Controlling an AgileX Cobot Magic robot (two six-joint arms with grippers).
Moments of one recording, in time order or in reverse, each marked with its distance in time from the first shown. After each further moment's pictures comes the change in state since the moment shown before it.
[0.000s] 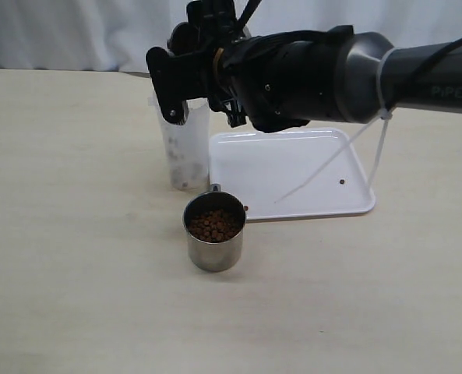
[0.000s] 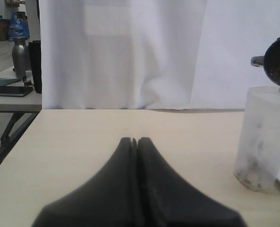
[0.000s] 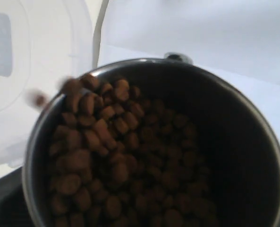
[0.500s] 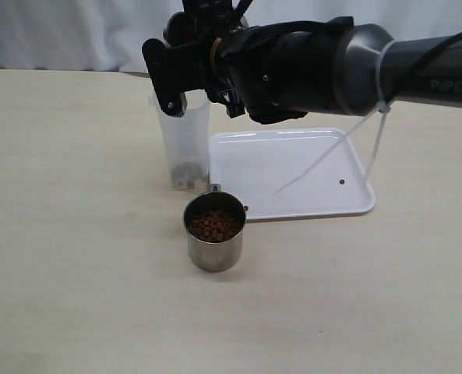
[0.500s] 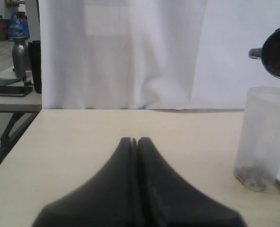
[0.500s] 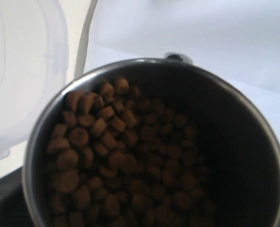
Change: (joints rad) left arm 0.000 0.000 0.000 0.000 0.000 0.000; right arm -0.002 0.002 -0.032 0.000 0.000 -0.040
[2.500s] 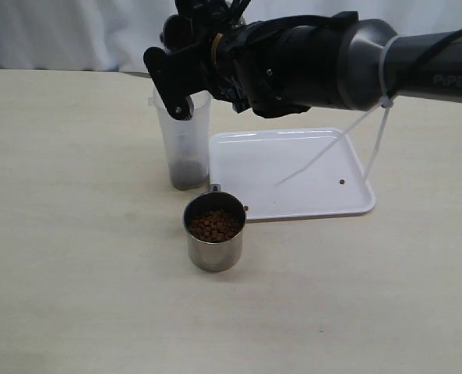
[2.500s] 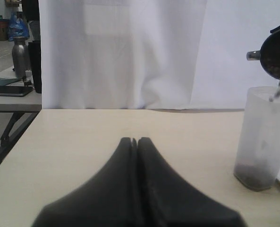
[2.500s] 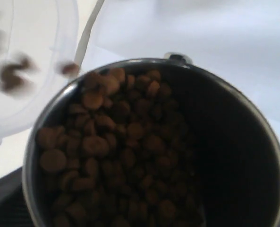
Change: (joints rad) left arm 0.000 0.000 0.000 0.000 0.000 0.000; right arm -0.014 0.000 -0.011 0.000 -0.048 -0.144
